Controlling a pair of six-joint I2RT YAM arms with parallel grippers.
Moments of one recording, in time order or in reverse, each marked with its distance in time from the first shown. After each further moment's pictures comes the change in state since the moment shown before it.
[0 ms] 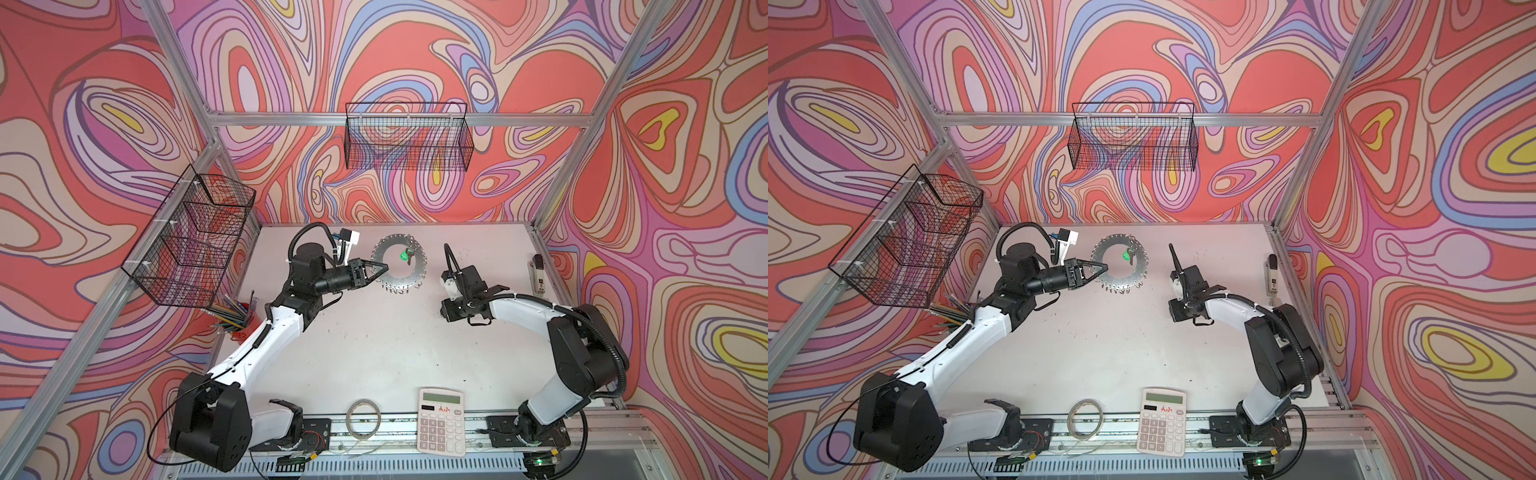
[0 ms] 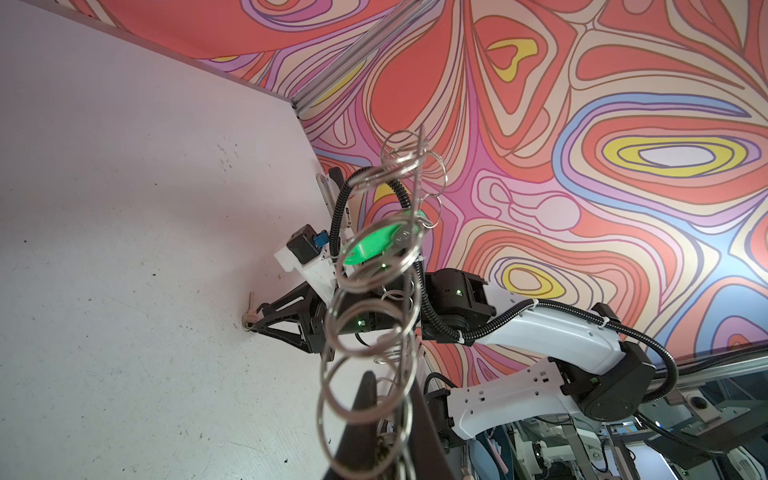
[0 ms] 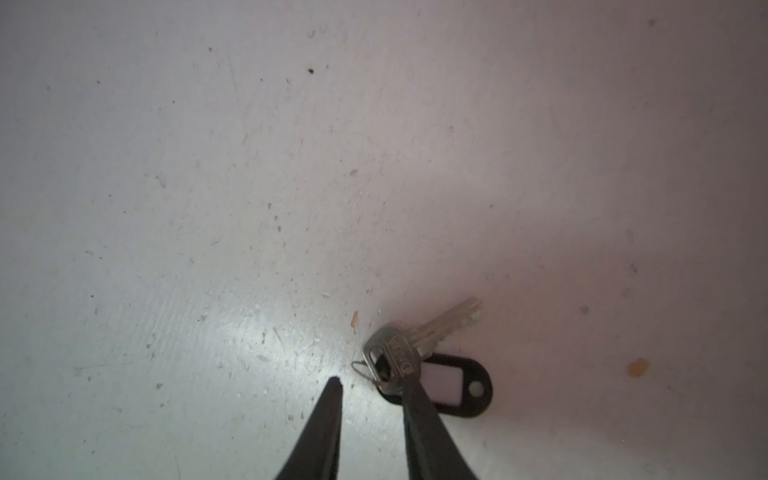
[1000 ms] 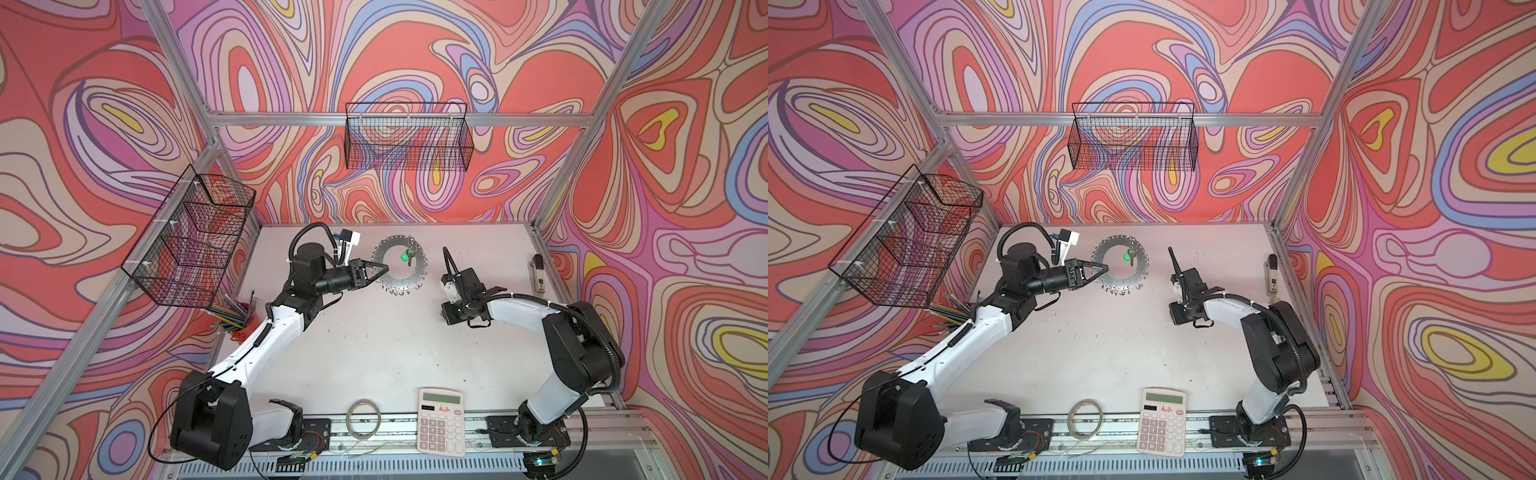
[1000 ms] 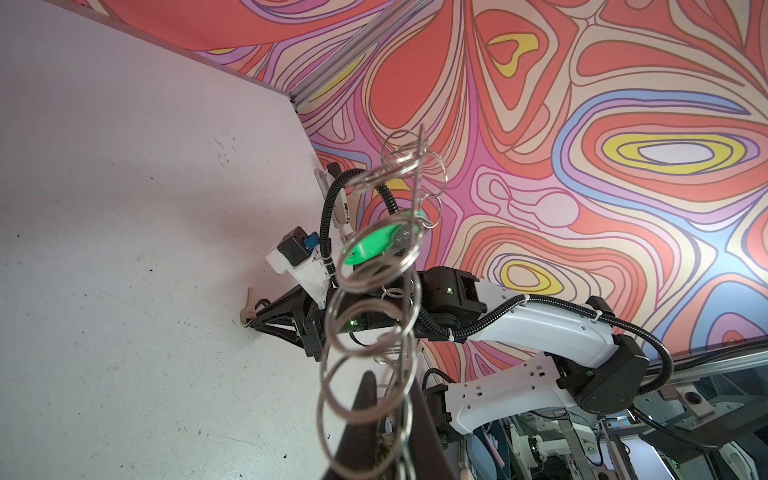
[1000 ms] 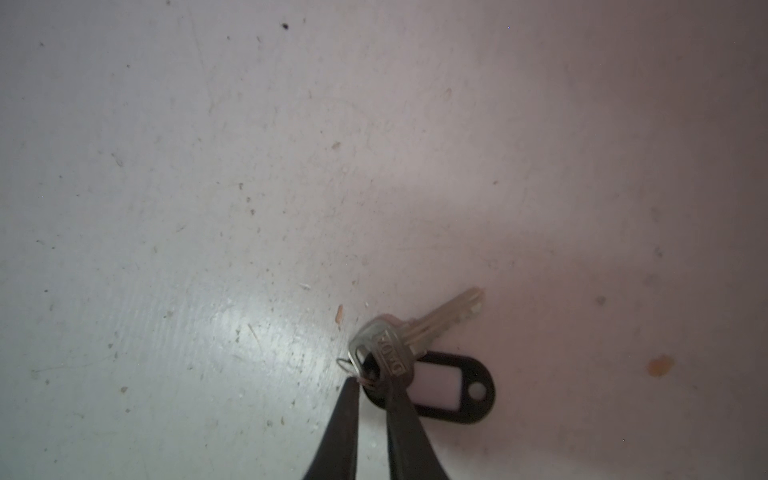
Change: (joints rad) left arm 0.003 0.011 0.000 0.000 0.017 0.000; right arm 0.000 0.031 -0.006 0.008 0.007 -0.007
